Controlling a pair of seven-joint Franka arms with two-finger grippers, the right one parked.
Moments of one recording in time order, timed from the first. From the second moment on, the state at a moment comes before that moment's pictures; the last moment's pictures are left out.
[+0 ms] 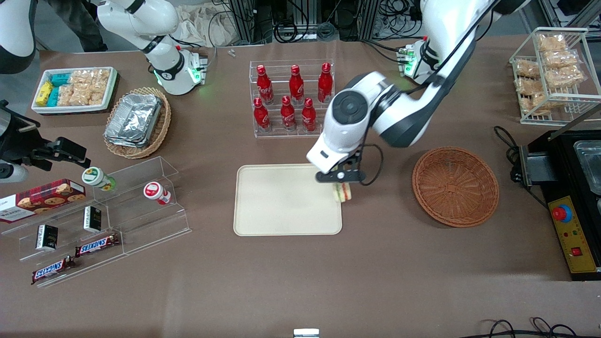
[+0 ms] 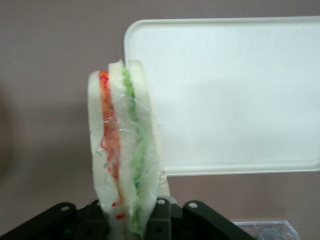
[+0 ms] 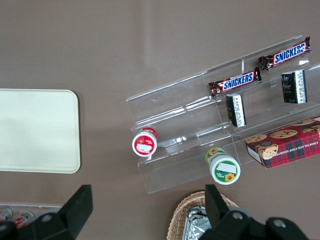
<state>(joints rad) -0.24 0.55 -0.56 -1.56 0.25 1.98 -0.82</state>
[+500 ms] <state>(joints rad) -0.26 0.76 -0.56 -1.51 0.42 2.10 -0.80</state>
